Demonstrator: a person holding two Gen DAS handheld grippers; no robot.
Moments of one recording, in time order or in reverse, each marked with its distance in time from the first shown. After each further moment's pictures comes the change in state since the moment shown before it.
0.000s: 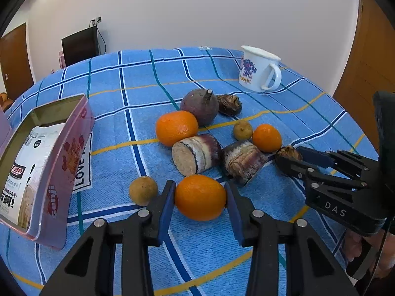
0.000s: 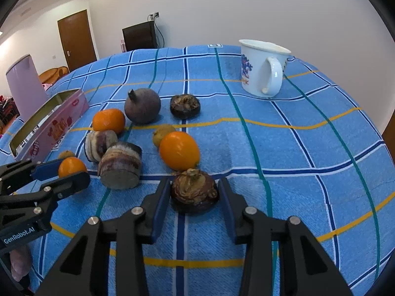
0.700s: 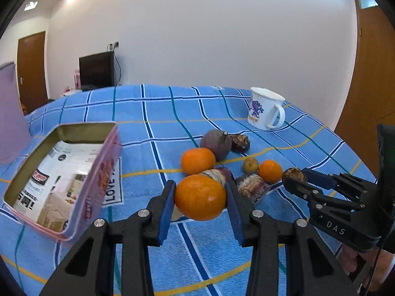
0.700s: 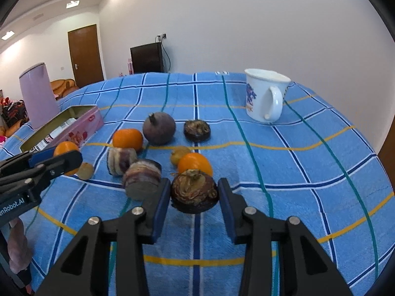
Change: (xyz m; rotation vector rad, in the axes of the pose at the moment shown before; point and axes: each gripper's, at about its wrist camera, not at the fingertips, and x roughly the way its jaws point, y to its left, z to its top) left arm -0.042 0.016 -0.002 -0.038 -0.219 0.052; right arm -0.029 0.019 -0.004 -0.038 -0.154 -0.002
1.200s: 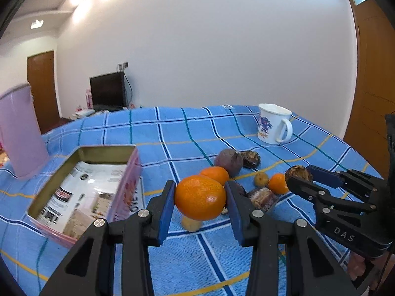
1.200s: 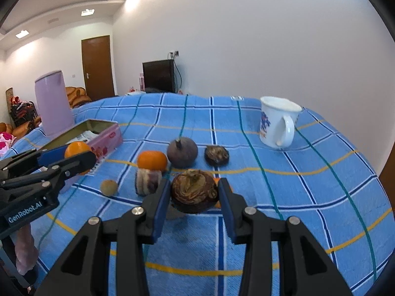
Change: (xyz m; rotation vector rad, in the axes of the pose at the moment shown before) left arm -0.023 0.003 0.005 0.048 -0.106 0.085; right arm -0.020 0.025 0.012 -0.048 -0.120 0.044
